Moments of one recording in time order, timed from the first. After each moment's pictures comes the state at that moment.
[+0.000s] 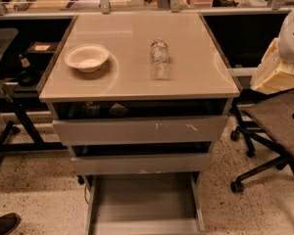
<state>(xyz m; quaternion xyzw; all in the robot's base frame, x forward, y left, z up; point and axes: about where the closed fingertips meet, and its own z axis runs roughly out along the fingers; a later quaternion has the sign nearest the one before) 0.438 -0.216 0.977 -0.60 0.78 -0.04 0.16</state>
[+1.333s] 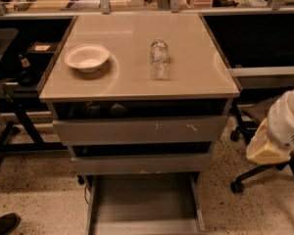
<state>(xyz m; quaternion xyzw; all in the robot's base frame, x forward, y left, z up) 0.385 -0.237 0.840 -0.56 0.82 0.03 0.10</state>
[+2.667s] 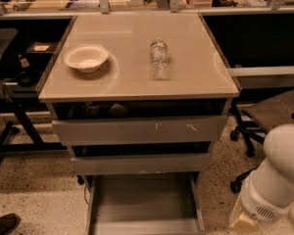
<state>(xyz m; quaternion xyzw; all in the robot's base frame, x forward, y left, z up) 0.300 -0.225 0.668 -0.52 0.84 0.12 0.00</state>
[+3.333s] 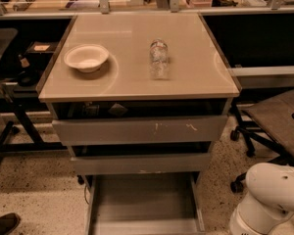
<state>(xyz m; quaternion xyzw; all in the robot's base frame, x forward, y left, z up) 0.251 -0.217 0.557 -0.48 0.85 0.19 -0.07</state>
